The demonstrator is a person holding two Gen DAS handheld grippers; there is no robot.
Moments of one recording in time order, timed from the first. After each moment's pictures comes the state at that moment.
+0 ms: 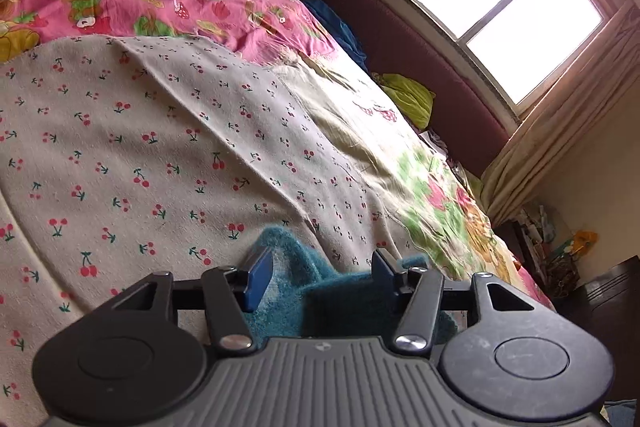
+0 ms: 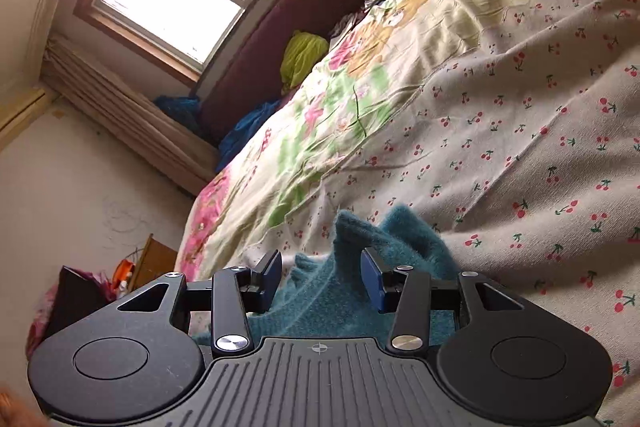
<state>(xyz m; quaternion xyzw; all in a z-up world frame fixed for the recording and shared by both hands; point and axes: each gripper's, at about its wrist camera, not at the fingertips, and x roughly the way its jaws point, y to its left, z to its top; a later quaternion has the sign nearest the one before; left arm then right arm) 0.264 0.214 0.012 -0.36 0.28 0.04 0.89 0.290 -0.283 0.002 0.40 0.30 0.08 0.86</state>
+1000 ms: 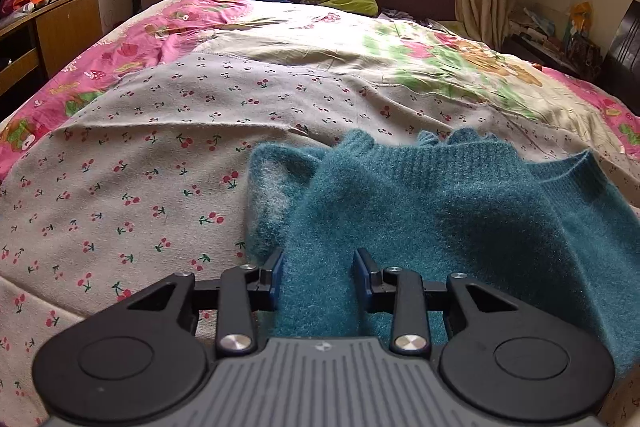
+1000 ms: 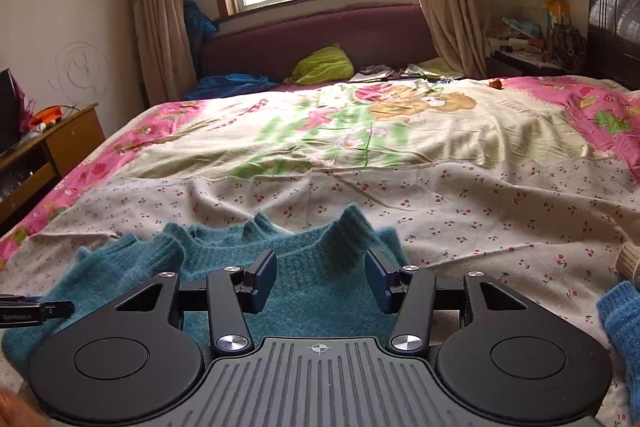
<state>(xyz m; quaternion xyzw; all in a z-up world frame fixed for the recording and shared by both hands) 0.259 0.155 -0.011 -0.05 0.38 -0.03 0.92 0.257 -0.194 0.036 0.07 0.28 0.07 0.96</state>
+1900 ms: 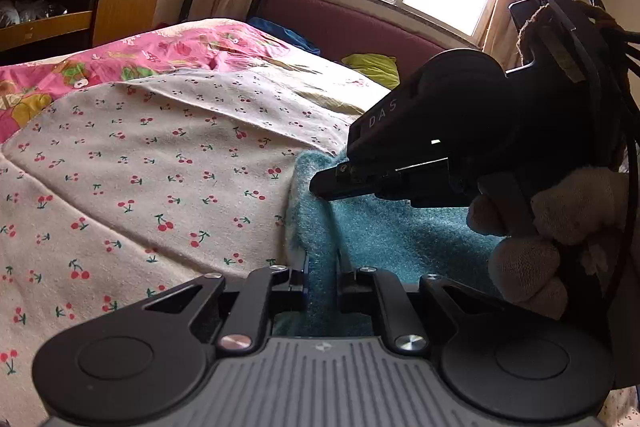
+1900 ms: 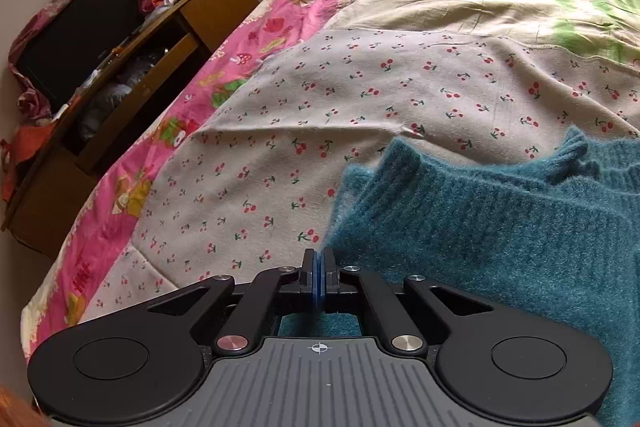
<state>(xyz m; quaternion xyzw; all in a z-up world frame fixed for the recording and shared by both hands) 0.177 0.196 -0.024 -0.19 0.27 0.01 0.94 0.337 0.089 0.005 0.08 0.47 0.30 0.83</state>
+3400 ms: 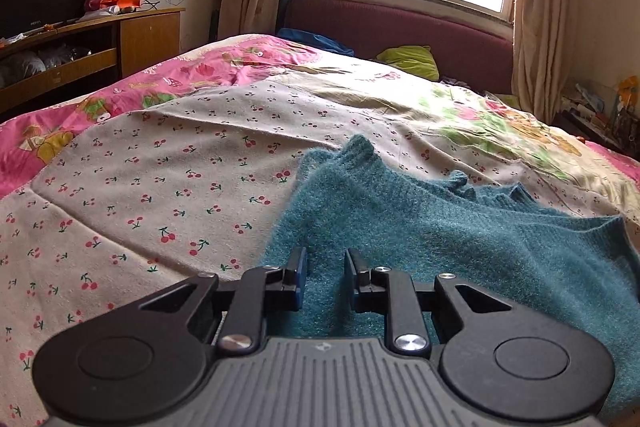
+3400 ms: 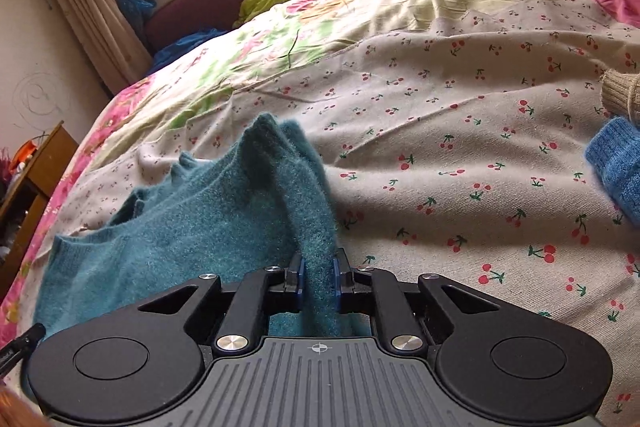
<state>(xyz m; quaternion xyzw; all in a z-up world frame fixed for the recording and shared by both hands) 0.192 0.146 -0.020 -0.10 0.28 0.08 0.95 0.262 -0.278 -0.032 0.21 0.39 0.04 0.90</state>
